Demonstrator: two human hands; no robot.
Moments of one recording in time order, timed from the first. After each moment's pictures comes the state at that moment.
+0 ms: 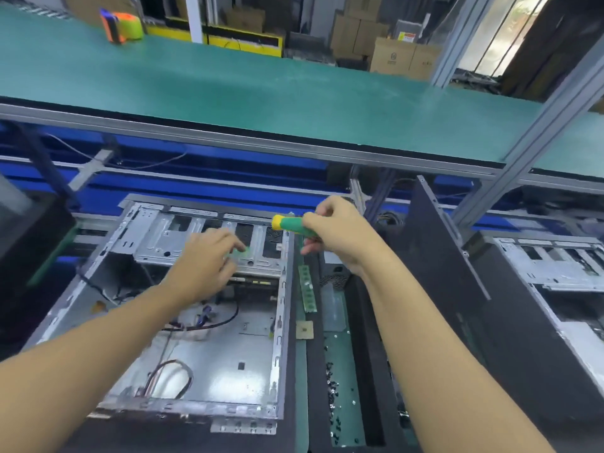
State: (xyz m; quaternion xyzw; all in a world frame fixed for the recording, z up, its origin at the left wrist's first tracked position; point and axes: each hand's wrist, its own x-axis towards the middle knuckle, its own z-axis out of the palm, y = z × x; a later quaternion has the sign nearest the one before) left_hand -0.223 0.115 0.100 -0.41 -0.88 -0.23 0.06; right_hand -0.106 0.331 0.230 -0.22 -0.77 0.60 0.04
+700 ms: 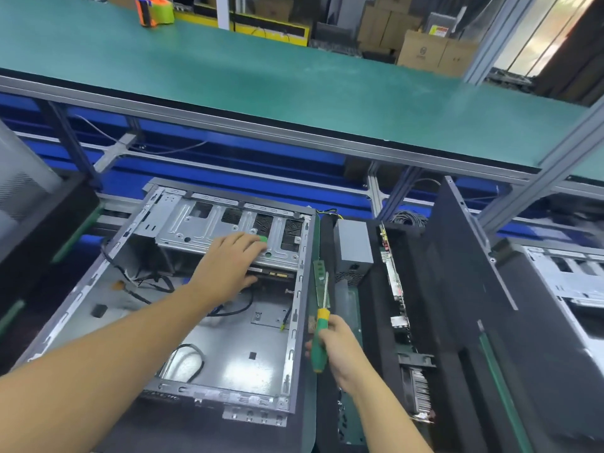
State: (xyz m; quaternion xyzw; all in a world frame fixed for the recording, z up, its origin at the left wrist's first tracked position) left_hand -0.210 0.119 0.072 -0.41 -0.91 -0.05 0.06; right_hand -0.015 0.302 0.045 -0.37 -0.62 0.69 -0.06
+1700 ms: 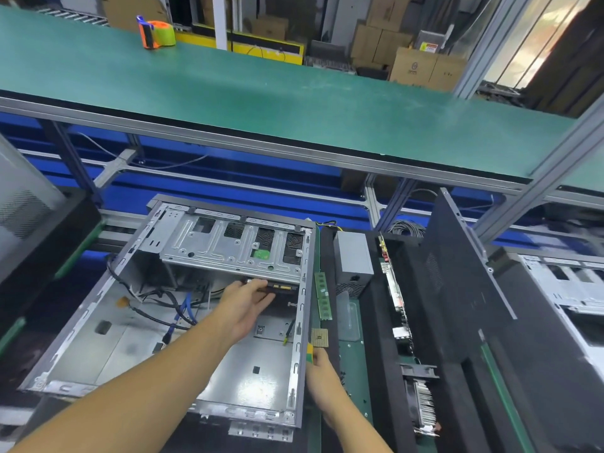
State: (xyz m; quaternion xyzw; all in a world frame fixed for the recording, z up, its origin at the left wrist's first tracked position) left_hand -0.179 0.148 0.049 0.19 -0.48 -0.79 -0.31; right_hand -0.007 0.266 0.018 -0.38 -0.70 0.59 -0.14
